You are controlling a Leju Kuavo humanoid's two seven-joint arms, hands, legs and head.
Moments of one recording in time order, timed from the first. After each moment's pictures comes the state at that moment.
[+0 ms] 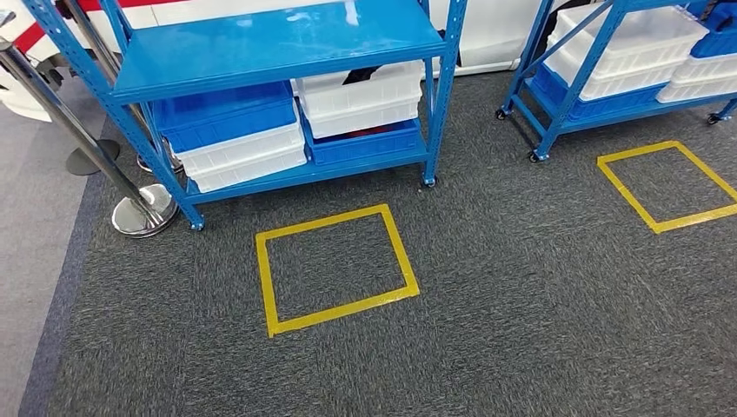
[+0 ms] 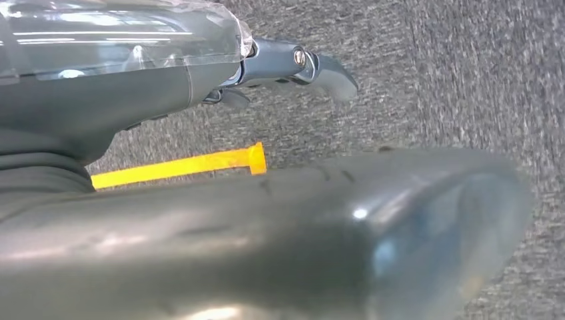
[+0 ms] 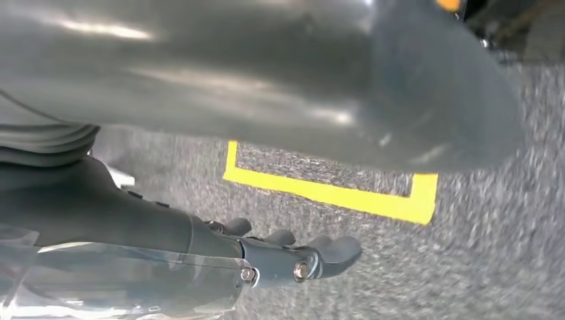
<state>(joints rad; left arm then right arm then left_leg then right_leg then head) -0.05 -0.21 1.07 -0.19 -0.96 0.13 -0.38 -0.02 0.04 -0.23 -0.18 0.53 -0.21 0.07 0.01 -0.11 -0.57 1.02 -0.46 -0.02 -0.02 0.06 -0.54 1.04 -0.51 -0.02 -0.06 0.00</state>
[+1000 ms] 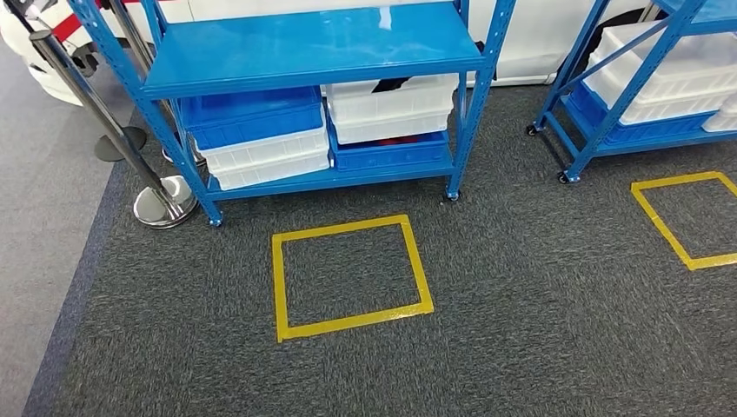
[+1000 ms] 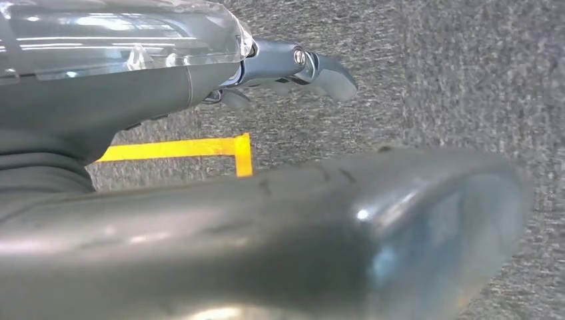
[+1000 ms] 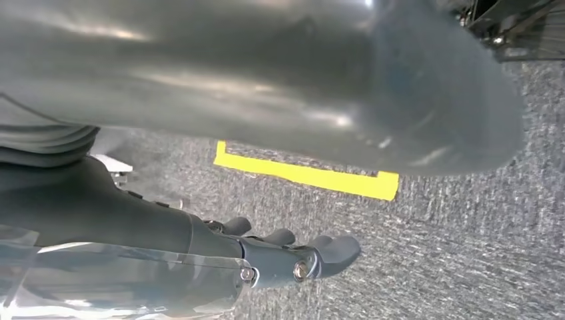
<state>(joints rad) -0.05 -0.21 1.07 -0.19 -0.96 0.14 -0.39 -0.01 0.04 -0.29 -0.18 0.52 -0.22 0.05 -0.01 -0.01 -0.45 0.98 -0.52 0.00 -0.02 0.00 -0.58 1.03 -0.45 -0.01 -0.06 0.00</state>
